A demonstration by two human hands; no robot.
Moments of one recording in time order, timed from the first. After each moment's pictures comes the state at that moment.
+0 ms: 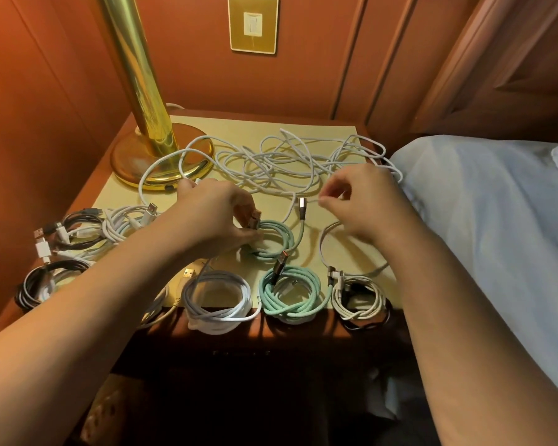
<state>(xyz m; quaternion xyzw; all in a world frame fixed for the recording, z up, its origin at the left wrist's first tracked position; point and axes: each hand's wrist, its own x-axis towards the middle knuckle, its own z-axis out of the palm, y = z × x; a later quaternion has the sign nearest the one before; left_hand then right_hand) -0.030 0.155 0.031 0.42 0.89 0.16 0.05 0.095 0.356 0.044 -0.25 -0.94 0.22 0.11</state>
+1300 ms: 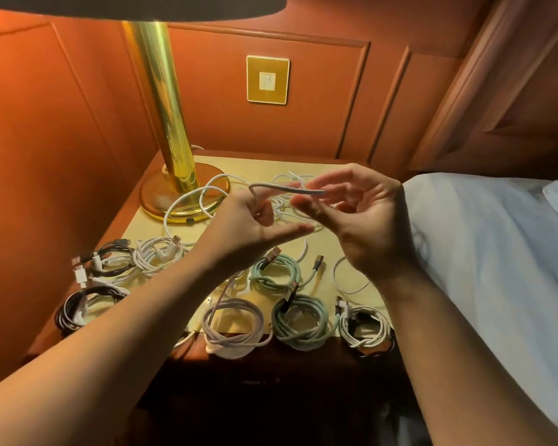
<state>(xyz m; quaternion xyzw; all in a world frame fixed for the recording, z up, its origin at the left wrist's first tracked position) -0.012 0.162 0.056 0.41 0.74 0.51 0.16 0.108 0.308 0.081 -0.05 -0.78 0.54 0.32</state>
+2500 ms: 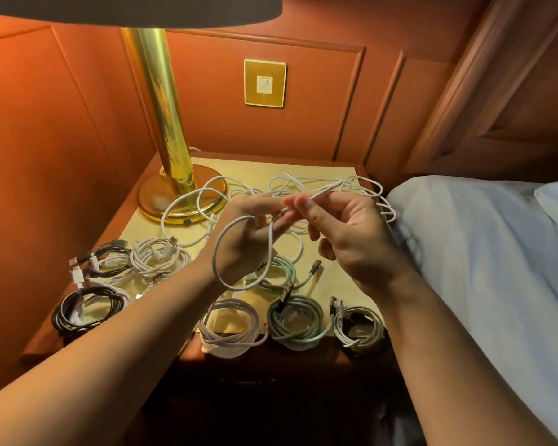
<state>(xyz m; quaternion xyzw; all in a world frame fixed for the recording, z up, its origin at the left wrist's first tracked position) -0.006 0.171 0.047 0.43 0.71 0.56 0.01 0.110 0.310 0.070 -0.06 -0.74 0.65 0.19</state>
